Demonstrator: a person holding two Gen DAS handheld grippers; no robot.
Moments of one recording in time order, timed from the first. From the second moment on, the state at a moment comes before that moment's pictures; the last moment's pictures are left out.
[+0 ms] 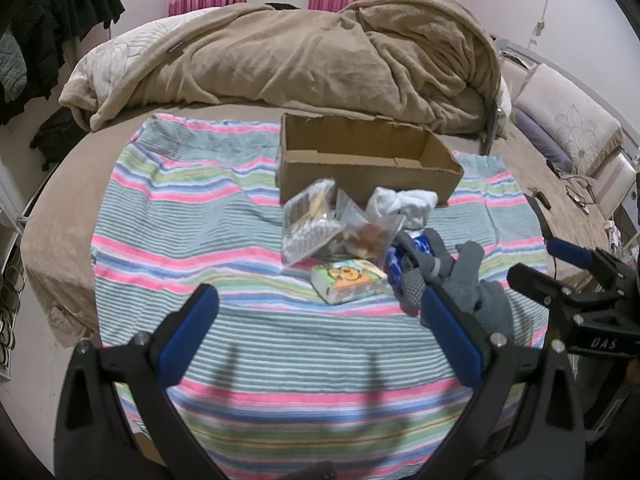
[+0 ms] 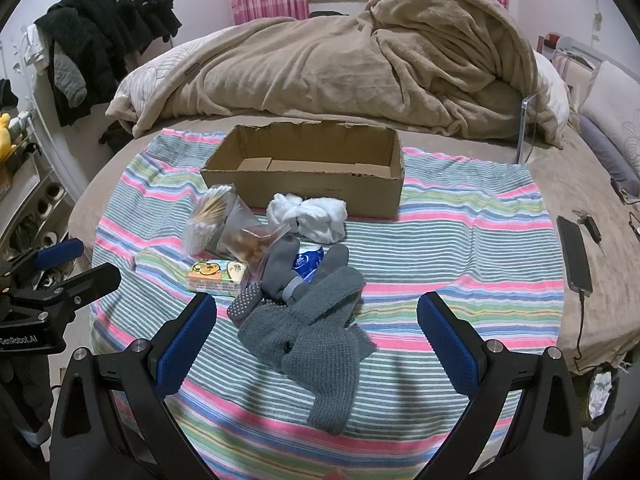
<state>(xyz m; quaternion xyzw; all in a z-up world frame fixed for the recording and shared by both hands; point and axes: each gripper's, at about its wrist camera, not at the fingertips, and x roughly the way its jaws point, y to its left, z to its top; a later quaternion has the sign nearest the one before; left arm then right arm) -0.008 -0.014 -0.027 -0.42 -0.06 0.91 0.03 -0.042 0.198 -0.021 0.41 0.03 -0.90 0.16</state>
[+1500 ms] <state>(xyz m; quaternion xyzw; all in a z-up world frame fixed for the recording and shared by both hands) -0.096 0.021 -0.119 -0.51 -0.04 0.86 0.05 -0.094 0.206 -0.103 0.51 -0.03 -0.82 0.25</state>
